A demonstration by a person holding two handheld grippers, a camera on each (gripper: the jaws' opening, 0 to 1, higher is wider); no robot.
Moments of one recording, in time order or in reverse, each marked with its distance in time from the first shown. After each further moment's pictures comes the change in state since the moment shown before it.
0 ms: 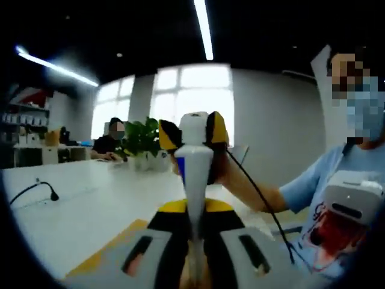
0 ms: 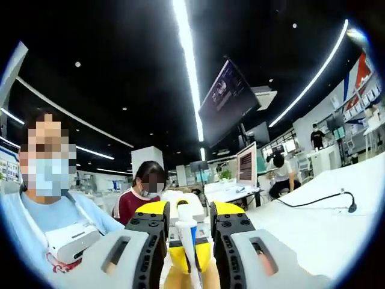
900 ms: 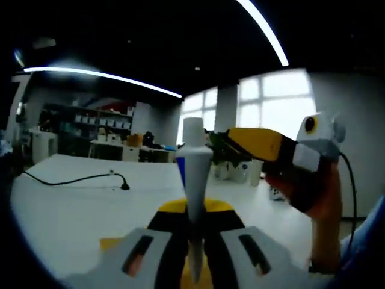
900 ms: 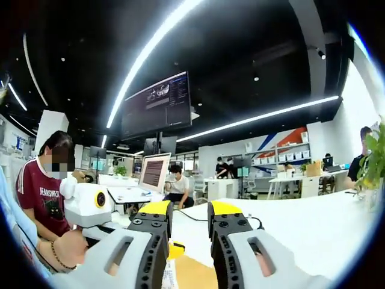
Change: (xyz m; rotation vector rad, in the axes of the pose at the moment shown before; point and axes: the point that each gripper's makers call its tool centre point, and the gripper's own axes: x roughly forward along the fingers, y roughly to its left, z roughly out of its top) left arm -0.024 0.046 0.011 -0.105 -0.074 0.671; right arm 0.003 -0.011 0.013 -0.331 -0.022 -0.699
